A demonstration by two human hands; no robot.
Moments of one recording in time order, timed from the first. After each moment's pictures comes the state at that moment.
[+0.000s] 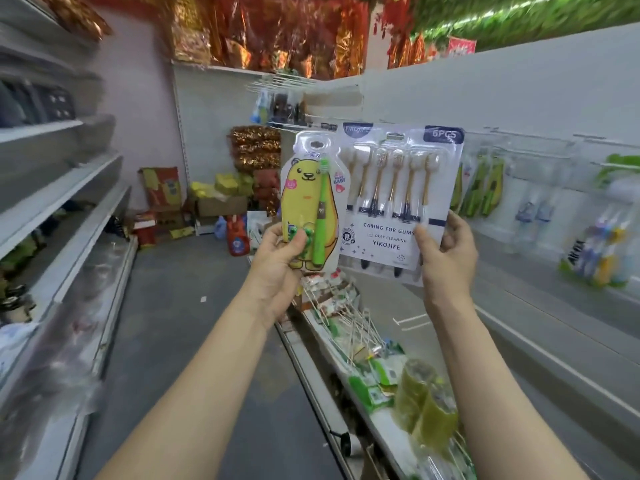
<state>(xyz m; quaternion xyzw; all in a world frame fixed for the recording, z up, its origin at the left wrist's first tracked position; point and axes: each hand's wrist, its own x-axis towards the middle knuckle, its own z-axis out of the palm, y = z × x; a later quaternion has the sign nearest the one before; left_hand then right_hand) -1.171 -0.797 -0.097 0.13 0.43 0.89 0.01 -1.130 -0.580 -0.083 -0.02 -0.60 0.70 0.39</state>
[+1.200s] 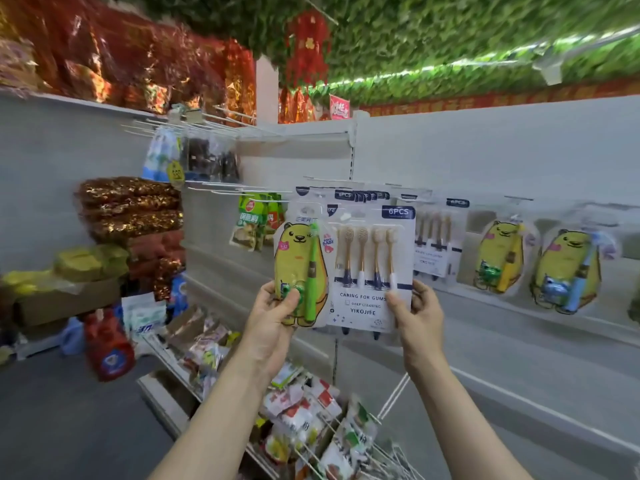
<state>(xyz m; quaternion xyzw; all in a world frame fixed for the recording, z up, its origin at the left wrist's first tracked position) -1.808 -0.888 -0.102 0.20 0.38 0.88 0.20 -1.699 -0.701 -0.109 -0.14 -0.60 0.60 0.50</state>
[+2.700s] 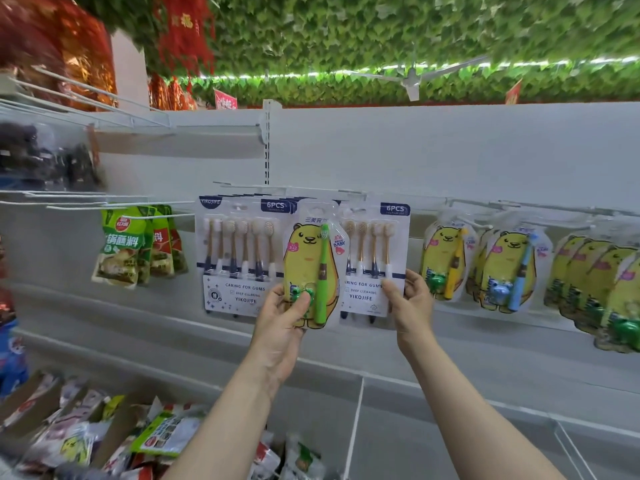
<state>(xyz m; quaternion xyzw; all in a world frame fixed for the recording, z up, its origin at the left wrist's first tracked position) -1.889 -0.738 -0.090 0.30 0.32 0.82 0.36 -1.765 -0.551 -0.105 -0.23 -0.53 0.53 0.62</state>
